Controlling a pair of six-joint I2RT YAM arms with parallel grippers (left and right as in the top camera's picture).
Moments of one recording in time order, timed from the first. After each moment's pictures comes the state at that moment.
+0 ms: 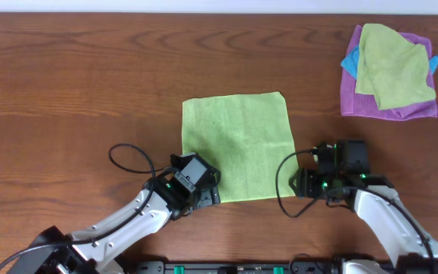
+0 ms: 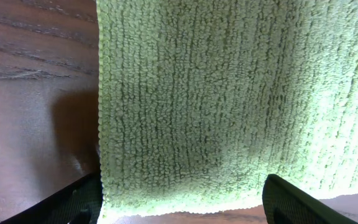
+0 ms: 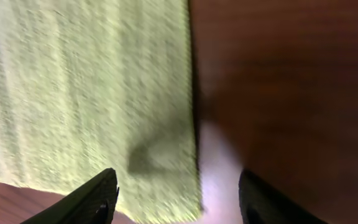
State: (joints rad) left arm -0.76 1.41 0.58 -0.43 0.04 -0.96; right arm 0.03 1.32 0.49 -0.47 -0.35 0.14
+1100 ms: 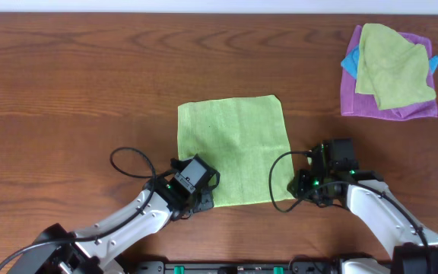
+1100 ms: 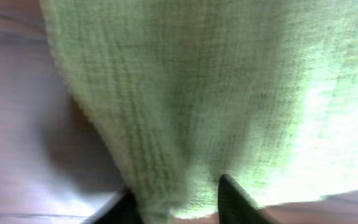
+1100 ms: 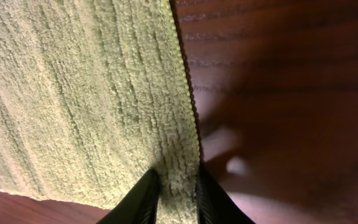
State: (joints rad) left arm -0.76 1.42 0.57 -0.42 0.10 -0.98; right arm 0.10 1.36 0.51 -0.52 -0.35 0.36
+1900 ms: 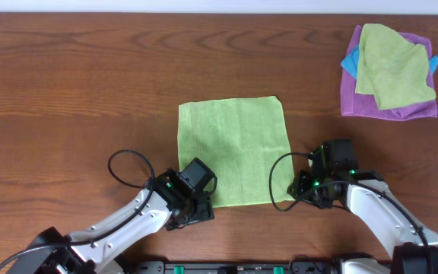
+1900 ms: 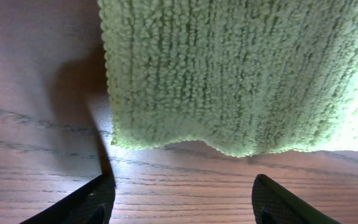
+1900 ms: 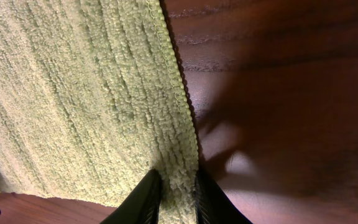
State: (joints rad) left arm -0.76 1.40 0.59 -0.64 0.18 -0.98; right arm 0.10 1.36 0.51 -0.55 -0.36 0.40
